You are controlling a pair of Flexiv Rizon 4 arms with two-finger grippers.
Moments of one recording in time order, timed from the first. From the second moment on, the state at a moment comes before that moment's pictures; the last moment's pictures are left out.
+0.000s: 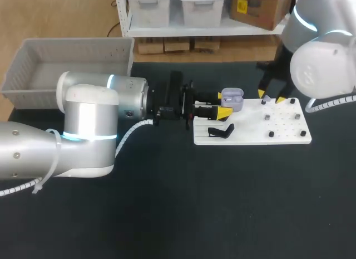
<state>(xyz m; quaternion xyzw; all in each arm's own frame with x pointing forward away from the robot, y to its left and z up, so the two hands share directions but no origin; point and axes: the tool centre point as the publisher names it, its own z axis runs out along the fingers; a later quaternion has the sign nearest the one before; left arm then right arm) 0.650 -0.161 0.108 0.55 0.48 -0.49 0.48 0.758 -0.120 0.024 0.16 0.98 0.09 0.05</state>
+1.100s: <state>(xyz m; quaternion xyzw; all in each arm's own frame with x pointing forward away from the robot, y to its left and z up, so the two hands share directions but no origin) 0.650 -0.161 0.108 0.55 0.48 -0.49 0.48 0.768 -0.117 0.011 0.16 0.98 0.10 0.04</state>
